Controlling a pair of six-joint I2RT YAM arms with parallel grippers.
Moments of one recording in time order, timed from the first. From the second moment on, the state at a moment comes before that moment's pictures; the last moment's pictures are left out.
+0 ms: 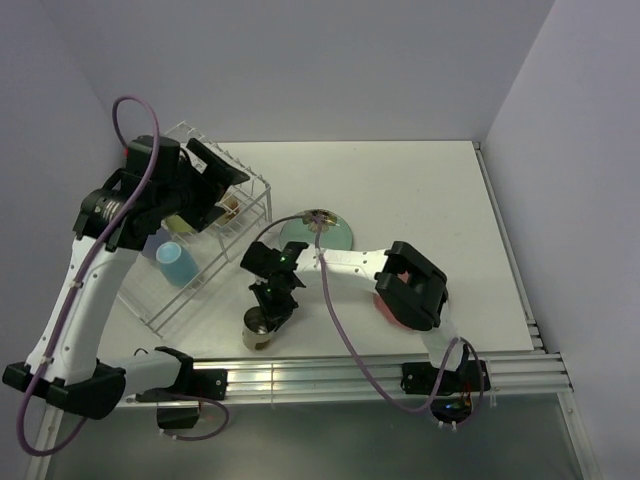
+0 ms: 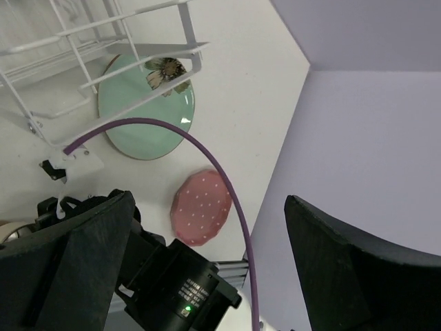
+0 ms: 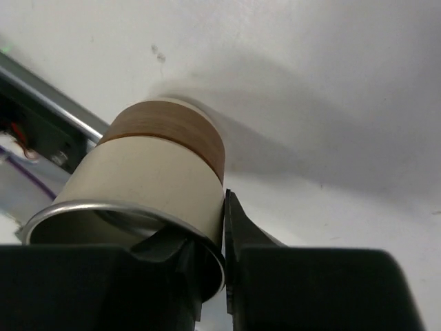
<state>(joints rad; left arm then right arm) -0.37 1.23 1.67 -1.06 0.01 -1.15 1.11 2.04 1.53 -0.76 -0.27 0.65</state>
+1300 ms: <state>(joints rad) -0.67 0.92 1.31 -0.44 0.49 -0.60 0.70 1.35 0.76 1.21 -1.07 2.01</state>
